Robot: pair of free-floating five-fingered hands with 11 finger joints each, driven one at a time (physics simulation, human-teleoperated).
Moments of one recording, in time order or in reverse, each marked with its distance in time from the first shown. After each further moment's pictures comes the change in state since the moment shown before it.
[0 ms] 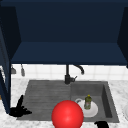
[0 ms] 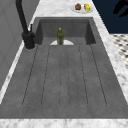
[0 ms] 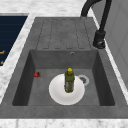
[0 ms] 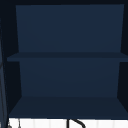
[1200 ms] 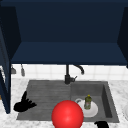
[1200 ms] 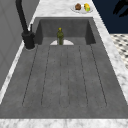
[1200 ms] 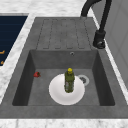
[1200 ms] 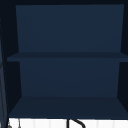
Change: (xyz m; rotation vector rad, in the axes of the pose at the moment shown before) left hand 0.004 -0.041 -0.020 0.008 0.051 0.114; right hand 0.000 0.000 0.000 0.000 0.000 0.000
